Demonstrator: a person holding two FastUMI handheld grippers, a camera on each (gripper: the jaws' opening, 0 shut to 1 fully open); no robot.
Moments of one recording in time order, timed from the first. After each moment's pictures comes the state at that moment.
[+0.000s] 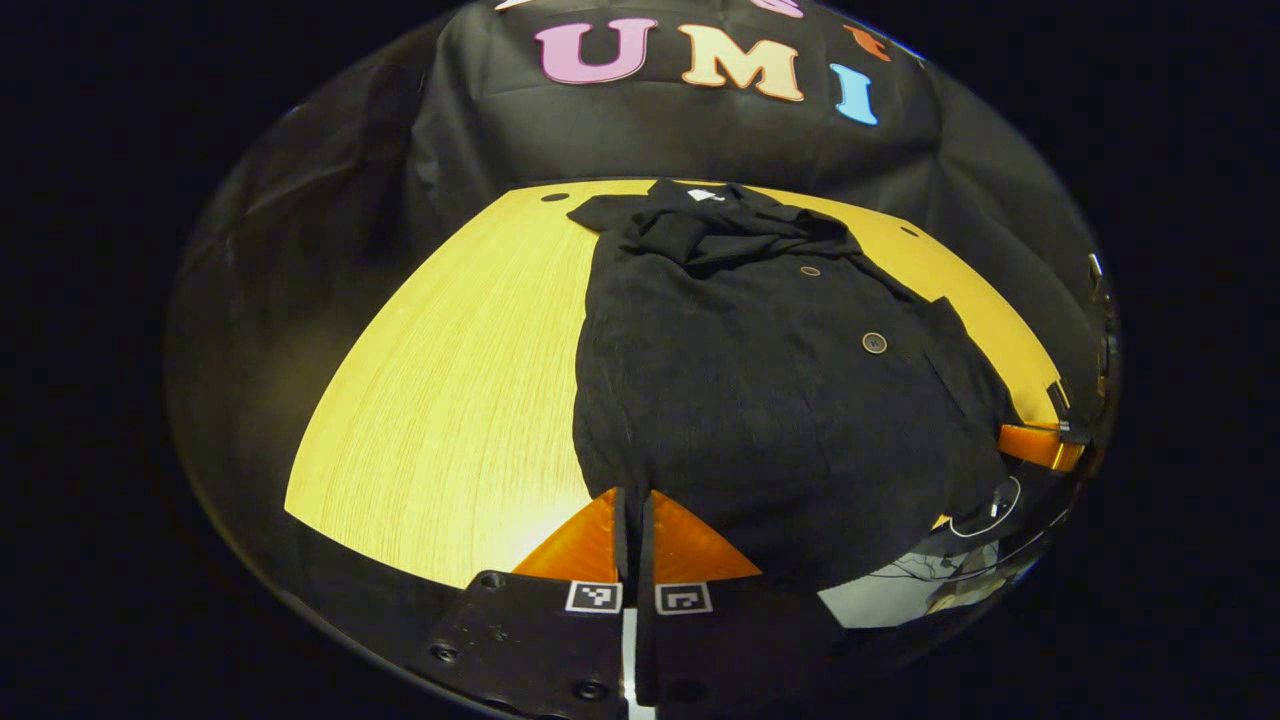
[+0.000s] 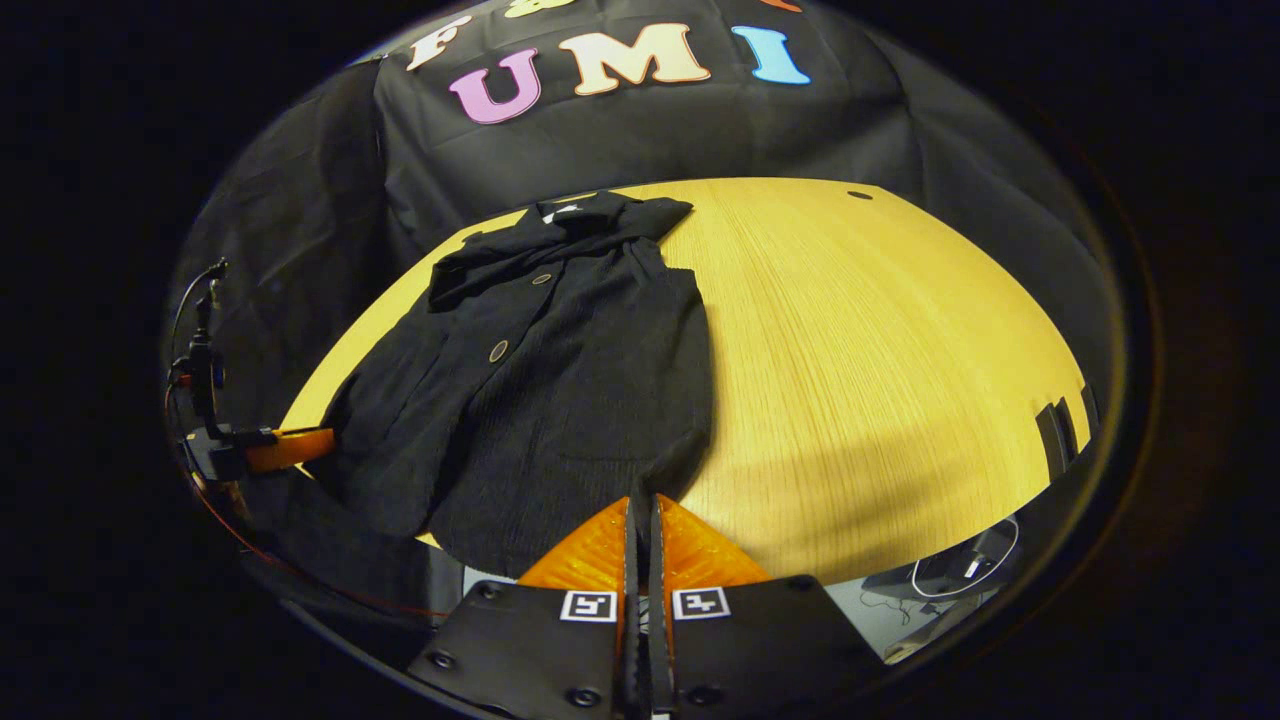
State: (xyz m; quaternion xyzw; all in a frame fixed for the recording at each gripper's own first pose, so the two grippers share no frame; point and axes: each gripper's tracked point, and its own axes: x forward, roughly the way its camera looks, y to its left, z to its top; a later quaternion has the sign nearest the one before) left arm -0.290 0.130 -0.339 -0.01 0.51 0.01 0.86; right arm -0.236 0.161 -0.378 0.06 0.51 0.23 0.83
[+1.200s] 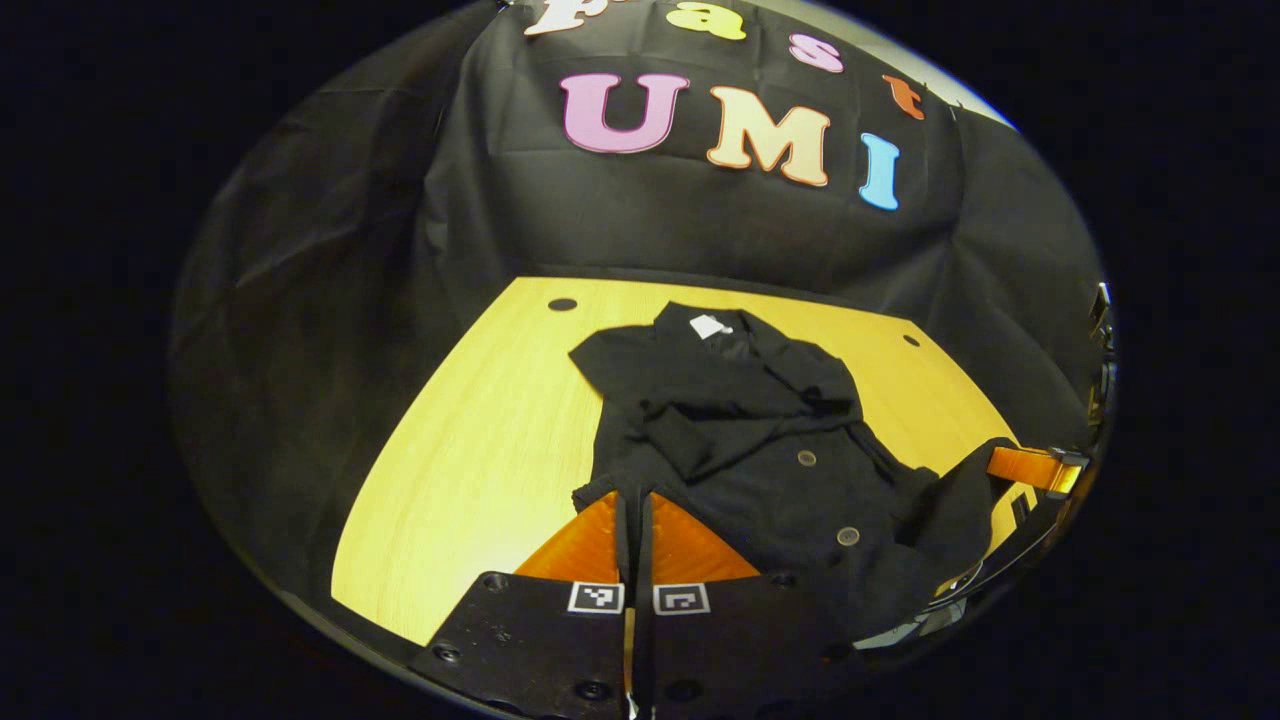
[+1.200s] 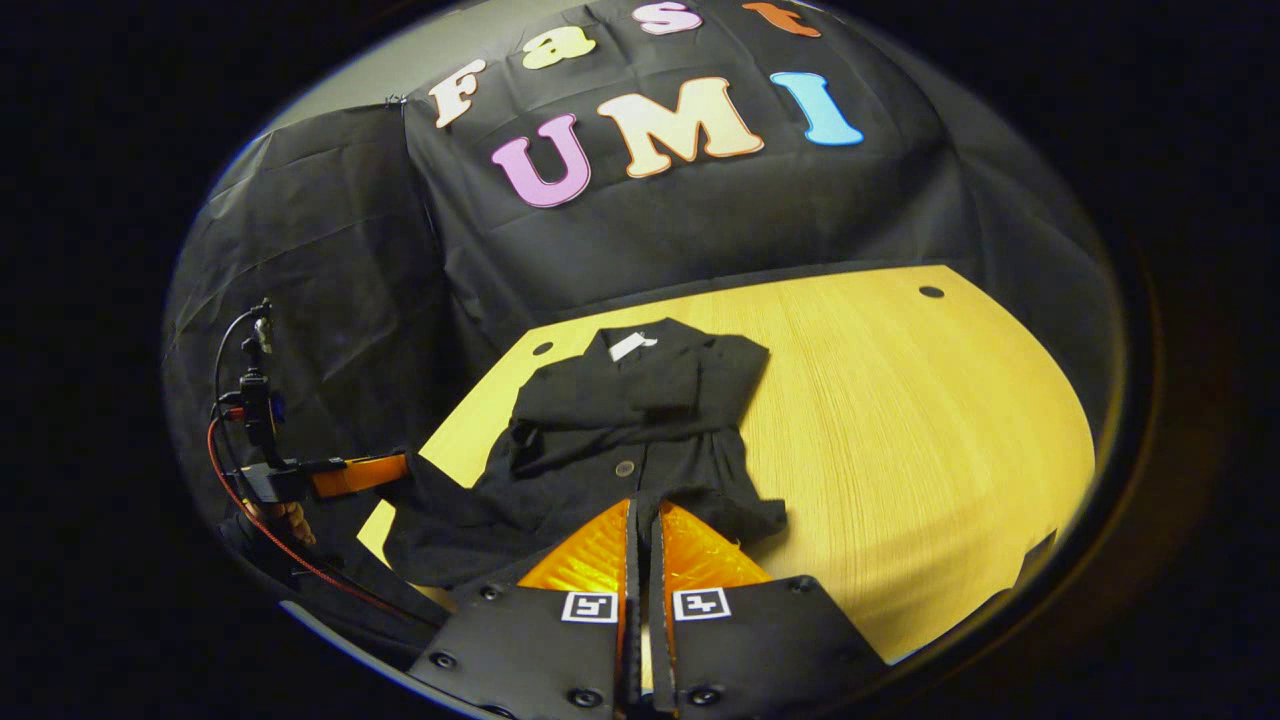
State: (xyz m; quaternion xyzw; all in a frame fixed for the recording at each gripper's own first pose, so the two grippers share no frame) left arm -0.134 0.143 -0.246 -0.04 0.41 0.01 0.91; right arm -0.097 0.221 -0.240 0.12 0.40 0.30 0.86
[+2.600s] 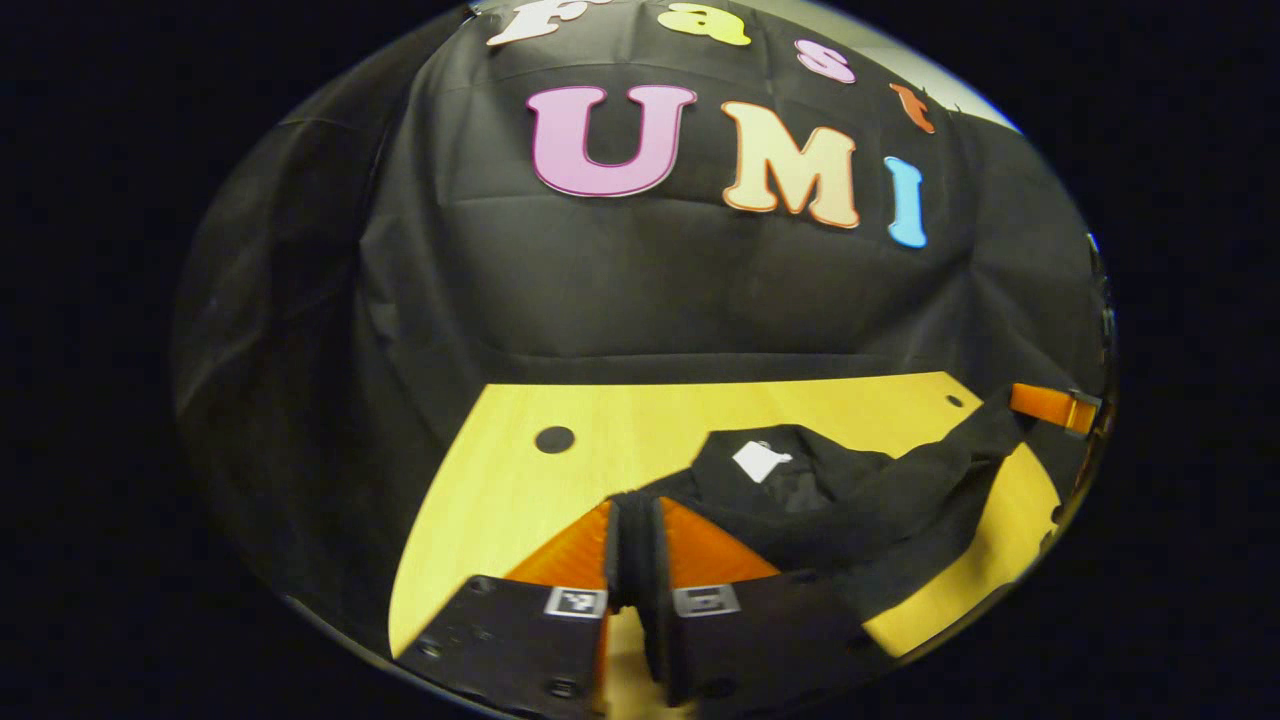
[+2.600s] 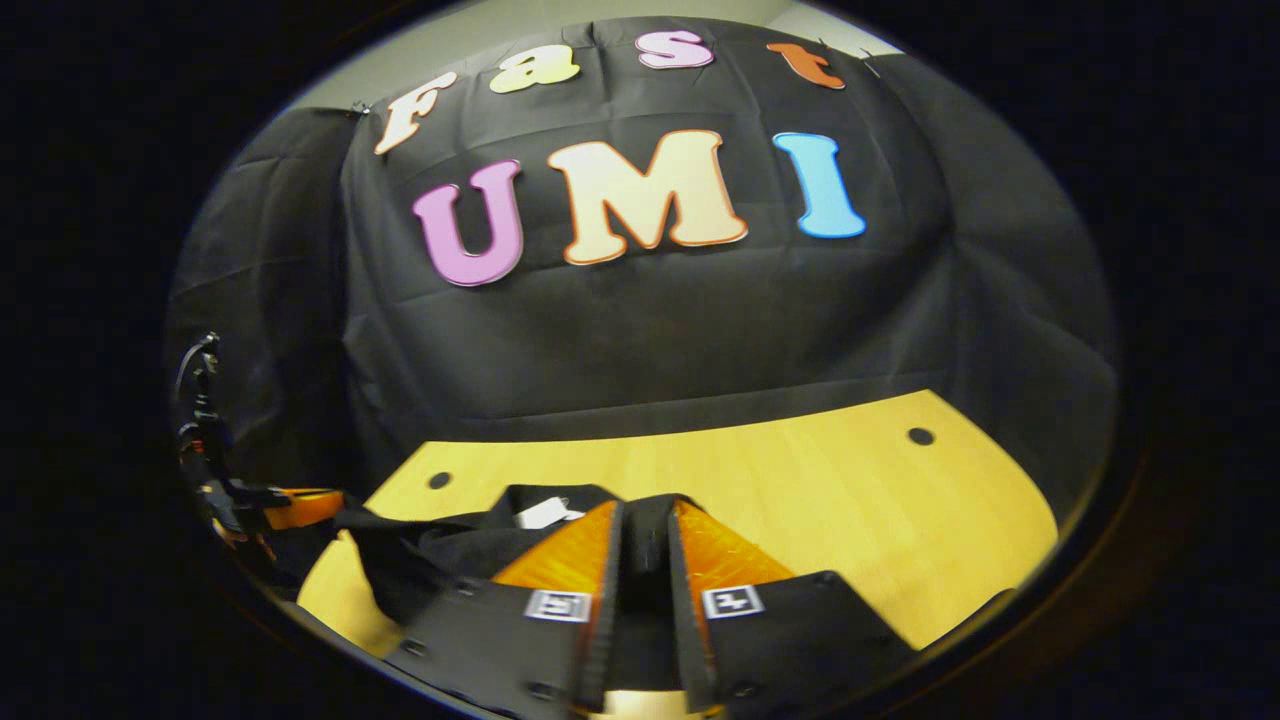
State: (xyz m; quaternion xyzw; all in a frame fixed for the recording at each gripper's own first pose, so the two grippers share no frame) left arm 0.097 0.219 -0.265 0.02 0.33 0.01 0.94; right arm 0.150 0.271 -0.208 0.09 0.30 0.15 0.94
